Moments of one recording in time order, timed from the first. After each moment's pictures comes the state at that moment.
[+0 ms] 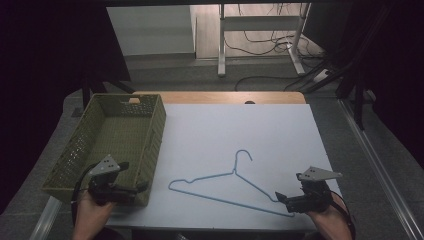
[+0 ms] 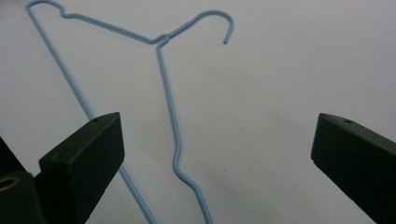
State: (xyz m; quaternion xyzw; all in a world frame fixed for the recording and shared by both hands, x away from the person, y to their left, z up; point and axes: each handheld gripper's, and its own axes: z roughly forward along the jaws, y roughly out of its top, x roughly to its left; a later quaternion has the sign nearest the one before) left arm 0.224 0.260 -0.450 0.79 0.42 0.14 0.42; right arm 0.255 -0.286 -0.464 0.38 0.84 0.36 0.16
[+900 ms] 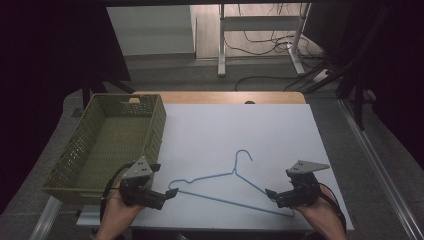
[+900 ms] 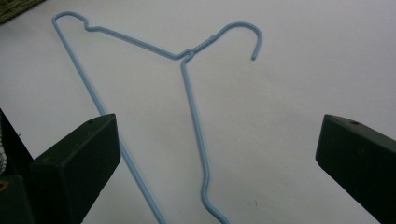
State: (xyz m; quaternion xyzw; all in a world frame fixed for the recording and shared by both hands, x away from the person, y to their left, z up) left arm 0.228 0.191 -0.445 0.83 0.34 0.11 0.43; right arm 0.268 -0.260 -0.457 0.37 0.84 0.37 0.12
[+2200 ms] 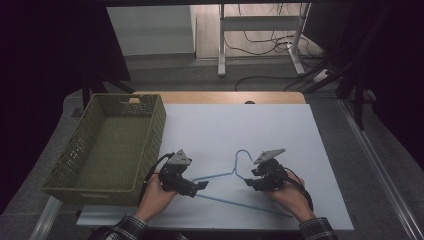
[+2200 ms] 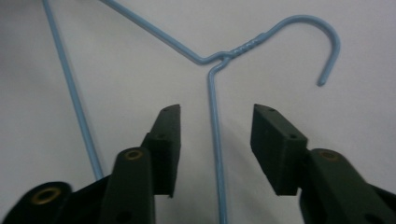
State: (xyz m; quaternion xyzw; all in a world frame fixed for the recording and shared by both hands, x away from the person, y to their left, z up) left arm 0.293 0.119 -0.488 0.85 0.32 0.06 0.41; right arm 0.319 -0.194 -0.488 0.31 0.90 0.30 0.08
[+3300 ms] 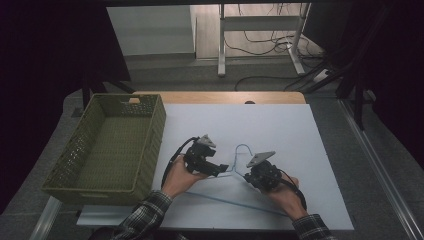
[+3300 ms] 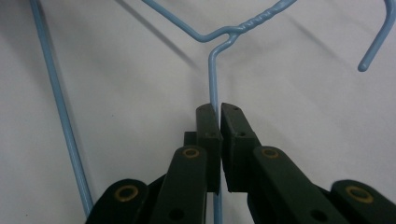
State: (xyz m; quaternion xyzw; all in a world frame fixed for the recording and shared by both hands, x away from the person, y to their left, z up) left arm 0.352 0.055 -0.479 0.87 0.32 0.02 0.38; right arm 0.319 -0.179 -0.496 0.28 0.92 0.27 0.11
